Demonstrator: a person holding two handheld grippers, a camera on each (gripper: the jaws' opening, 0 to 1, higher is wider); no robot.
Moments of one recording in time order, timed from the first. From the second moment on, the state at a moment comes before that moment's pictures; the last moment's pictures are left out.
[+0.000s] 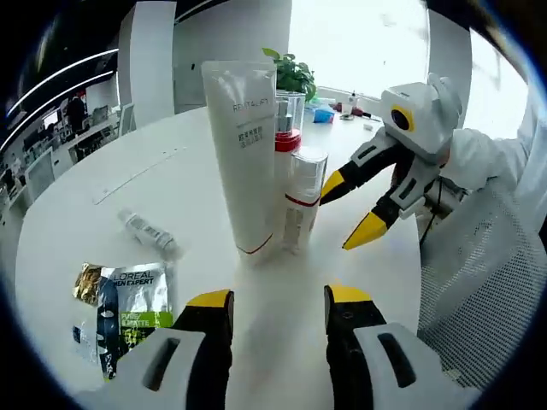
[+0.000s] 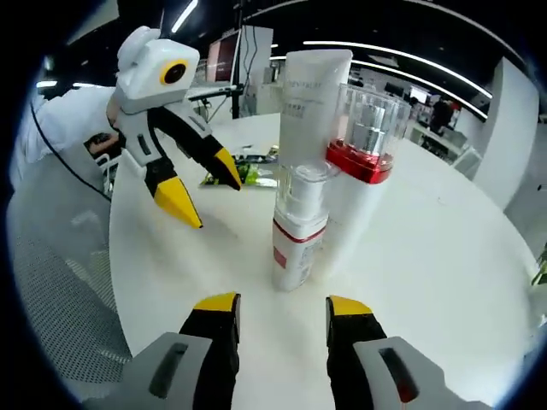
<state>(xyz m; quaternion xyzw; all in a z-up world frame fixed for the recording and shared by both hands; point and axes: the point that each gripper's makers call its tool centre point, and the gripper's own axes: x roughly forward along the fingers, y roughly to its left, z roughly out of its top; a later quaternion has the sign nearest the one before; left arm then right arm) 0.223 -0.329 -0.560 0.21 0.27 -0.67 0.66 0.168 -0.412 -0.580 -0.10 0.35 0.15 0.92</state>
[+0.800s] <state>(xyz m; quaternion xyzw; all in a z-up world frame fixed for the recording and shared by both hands) 0.238 -0.254 -0.520 0.19 0.24 -0.62 0.72 0.159 -0.391 -0.535 -0.12 0.32 0.14 0.93</state>
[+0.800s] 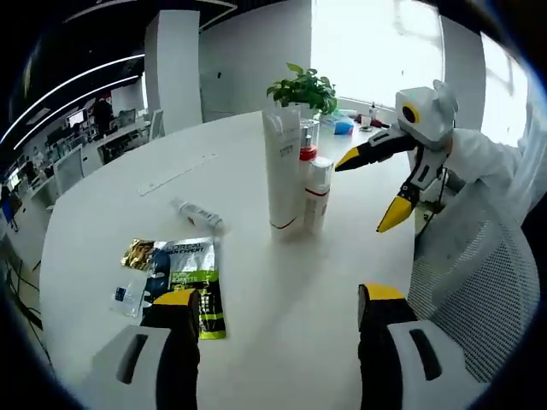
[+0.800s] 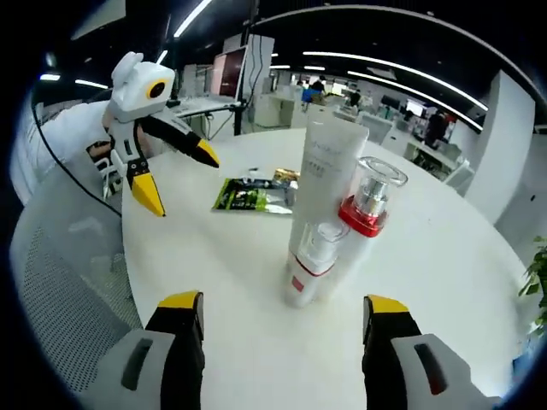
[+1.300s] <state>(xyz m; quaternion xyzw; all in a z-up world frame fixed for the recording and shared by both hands) 0.239 -0.237 -0.497 0.18 0.21 -0.60 0.75 0.155 -0.374 -0.506 -0.11 0.29 0.14 0.94</state>
